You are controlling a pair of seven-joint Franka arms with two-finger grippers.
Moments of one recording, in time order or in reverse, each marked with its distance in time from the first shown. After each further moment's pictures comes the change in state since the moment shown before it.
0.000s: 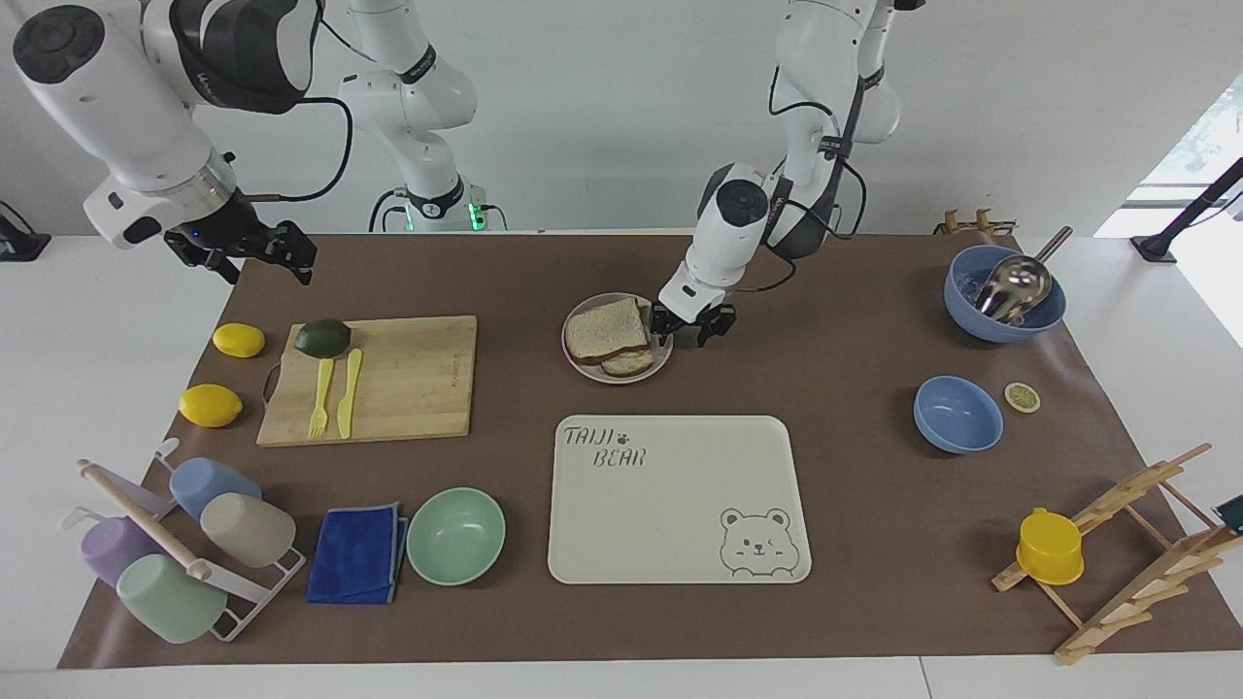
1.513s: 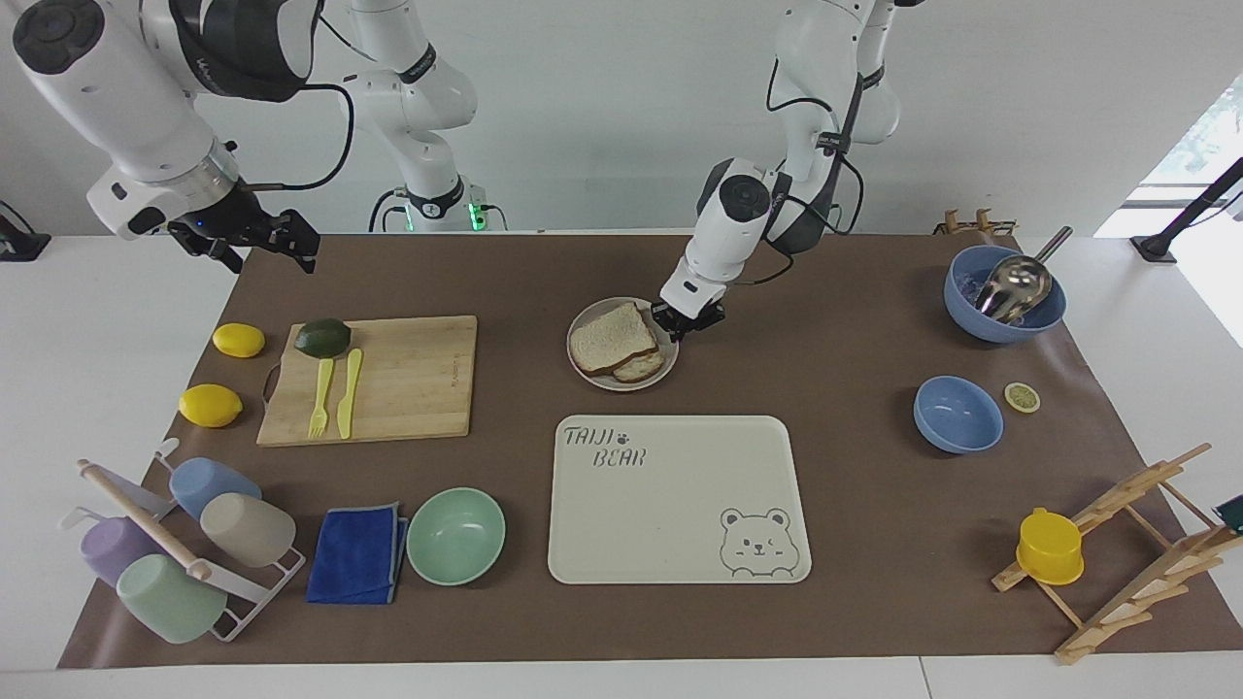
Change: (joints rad) left arm 0.004 -0.040 0.012 -0.014 -0.057 -0.013 -0.005; right arm 0.065 -0.013 -0.051 0.014 0.001 -0.062 -0.001
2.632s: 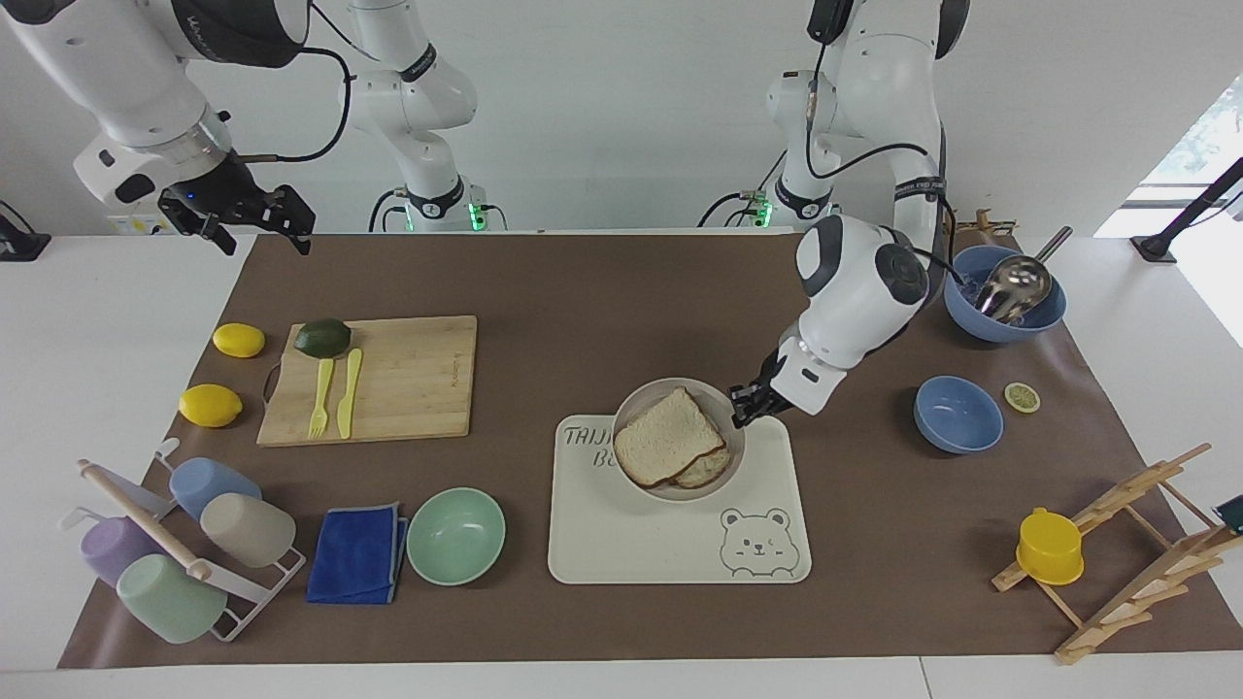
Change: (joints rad) left arm 0.293 0.363 0.013 0.617 -0.110 -0.241 0.228; right arm 0.012 -0.027 -0.013 0.031 0.000 -0.022 0.000
